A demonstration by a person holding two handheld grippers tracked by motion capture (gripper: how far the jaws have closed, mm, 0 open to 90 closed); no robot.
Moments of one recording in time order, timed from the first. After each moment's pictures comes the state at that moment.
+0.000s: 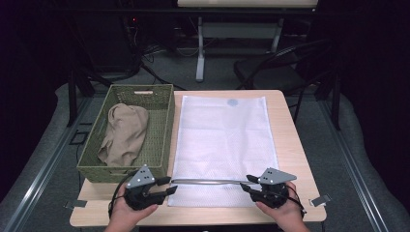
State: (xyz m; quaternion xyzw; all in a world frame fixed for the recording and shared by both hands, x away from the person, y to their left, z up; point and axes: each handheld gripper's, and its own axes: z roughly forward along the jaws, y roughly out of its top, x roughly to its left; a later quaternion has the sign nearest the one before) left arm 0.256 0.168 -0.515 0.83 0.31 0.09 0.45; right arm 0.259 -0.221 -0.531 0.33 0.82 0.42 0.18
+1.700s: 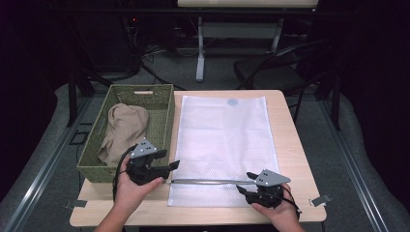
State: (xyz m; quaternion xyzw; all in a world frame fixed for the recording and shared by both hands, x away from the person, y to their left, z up) left arm 0.304 0.161 -0.456 0.81 0.37 0.14 0.44; right arm 0.266 -0.217 -0.553 0.32 0.82 0.43 0.20
